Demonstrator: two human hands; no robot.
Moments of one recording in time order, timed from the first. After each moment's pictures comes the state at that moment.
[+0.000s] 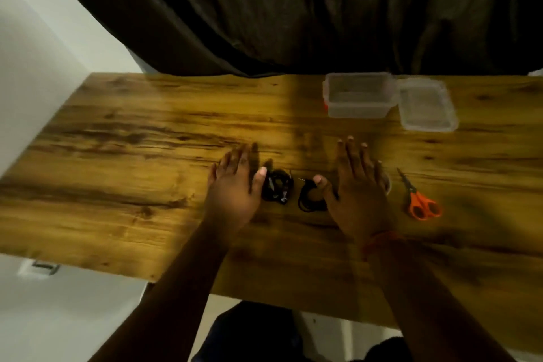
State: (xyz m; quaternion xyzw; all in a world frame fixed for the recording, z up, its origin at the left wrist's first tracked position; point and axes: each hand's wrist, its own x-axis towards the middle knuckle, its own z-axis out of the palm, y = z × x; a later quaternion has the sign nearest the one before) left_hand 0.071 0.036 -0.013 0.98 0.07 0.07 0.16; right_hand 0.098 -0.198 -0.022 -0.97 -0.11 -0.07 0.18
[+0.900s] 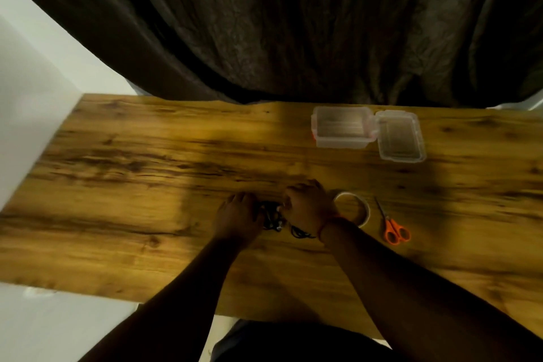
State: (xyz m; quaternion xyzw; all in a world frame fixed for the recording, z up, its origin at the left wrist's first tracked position) left_hand 0.097 0.041 -0.004 0.99 0.04 -0.07 0.14; right_hand 0.153 -0.144 0.020 -0.94 -0.25 0.19 0.13
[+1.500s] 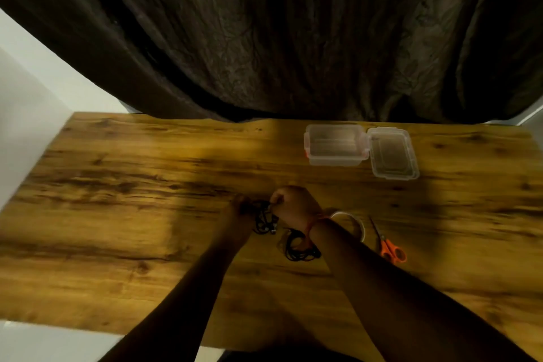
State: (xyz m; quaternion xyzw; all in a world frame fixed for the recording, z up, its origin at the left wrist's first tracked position) left_hand 0.137 0.031 0.005 0.85 0.18 -0.04 0.50; right_hand 0.183 -0.128 0.043 -0.89 -0.09 0.24 0.38
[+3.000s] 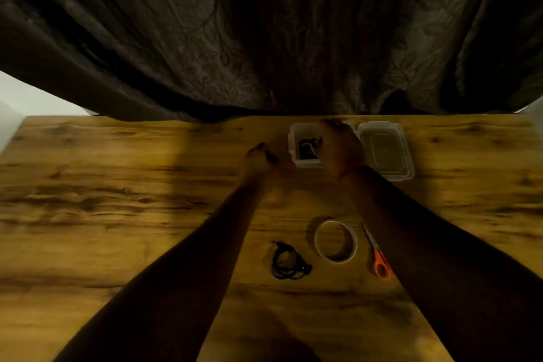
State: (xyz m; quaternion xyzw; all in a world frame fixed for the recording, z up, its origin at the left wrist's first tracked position) left_hand 0.293 -0.033 0.011 0.94 0.11 -0.05 0.33; right_hand 0.323 -0.215 0.051 -0.98 -0.05 0.03 0.18
